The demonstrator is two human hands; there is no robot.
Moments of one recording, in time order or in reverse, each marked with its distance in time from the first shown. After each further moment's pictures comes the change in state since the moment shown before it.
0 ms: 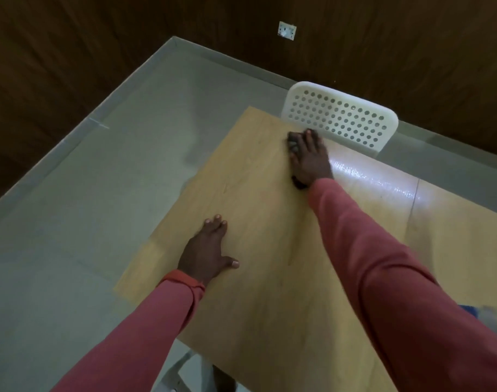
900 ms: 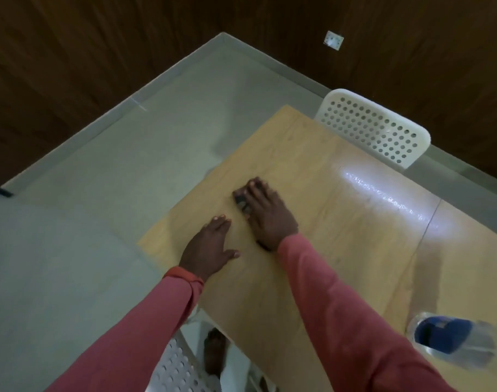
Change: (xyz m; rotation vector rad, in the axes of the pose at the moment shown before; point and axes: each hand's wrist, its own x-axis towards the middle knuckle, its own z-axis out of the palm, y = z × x) left_hand -0.069 -0.015 0.017 -0.082 0.116 -0.051; right_hand -0.179 -0.134 0.006 0.130 -0.092 -0.552
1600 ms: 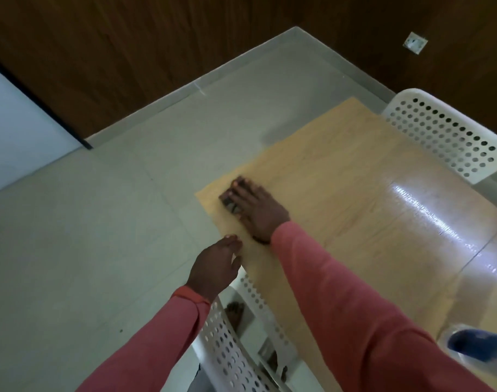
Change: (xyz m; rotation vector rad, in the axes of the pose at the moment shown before) left_hand -0.137 -0.023 0.041 -0.131 0.183 -0.183; right_hand 0.002 -0.107 0.028 -0.127 -0.230 -0.411
